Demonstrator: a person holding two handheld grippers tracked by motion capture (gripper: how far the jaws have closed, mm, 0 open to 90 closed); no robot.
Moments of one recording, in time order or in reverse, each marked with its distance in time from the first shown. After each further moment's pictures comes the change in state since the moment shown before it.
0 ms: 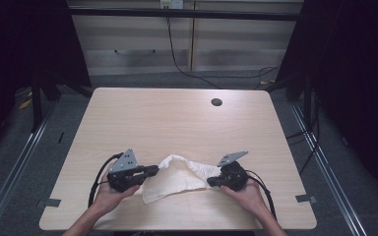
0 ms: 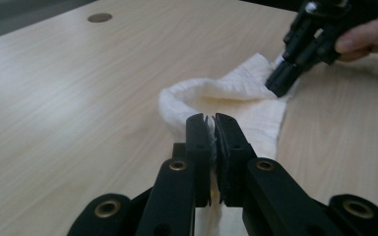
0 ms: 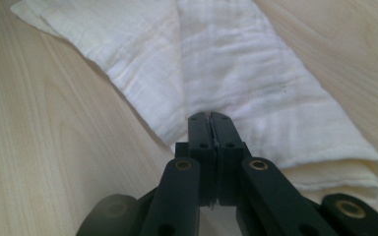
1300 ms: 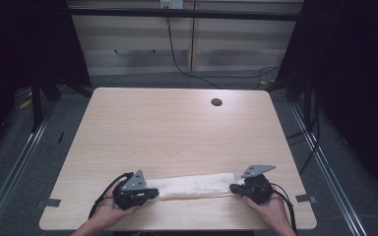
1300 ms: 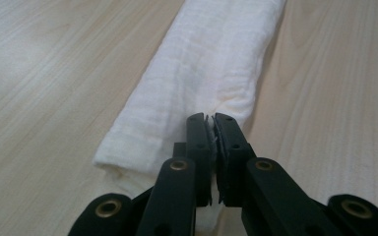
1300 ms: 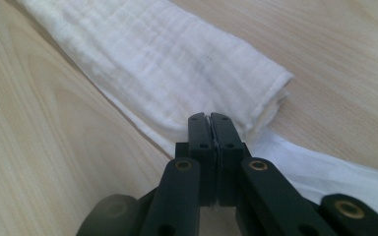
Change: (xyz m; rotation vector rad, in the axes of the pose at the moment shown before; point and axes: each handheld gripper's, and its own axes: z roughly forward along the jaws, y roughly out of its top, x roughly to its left) left arm -0.018 -0.045 0.023 0.226 -0.079 0.039; right arm -0.001 -0.053 -0.046 -0.034 -0.155 0.049
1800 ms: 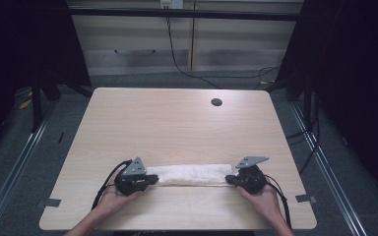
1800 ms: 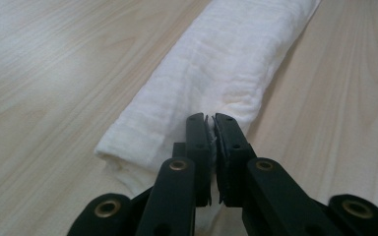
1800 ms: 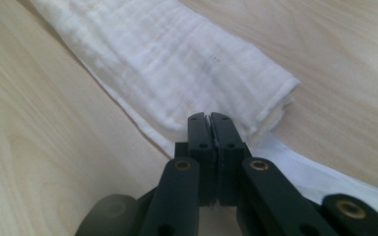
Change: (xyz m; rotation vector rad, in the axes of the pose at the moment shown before) left arm 0.033 0.004 0.011 -0.045 0.072 -0.086; right arm -0.011 0.022 0.018 -0.007 -0.046 0.005
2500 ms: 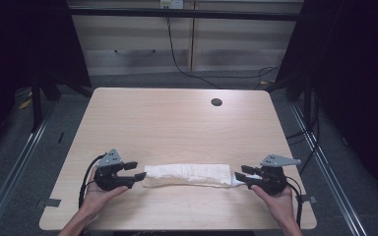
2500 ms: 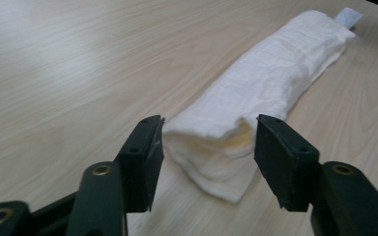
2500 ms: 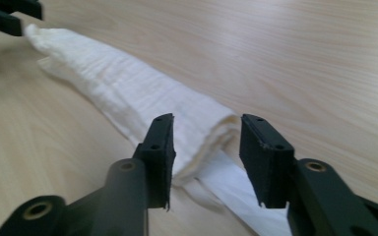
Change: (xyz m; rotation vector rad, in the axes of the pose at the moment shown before) left arm 0.024 -0.010 -0.055 -0.139 0.069 -0.185; right arm -0.013 -0.013 -0.056 -0.266 0.006 0.118
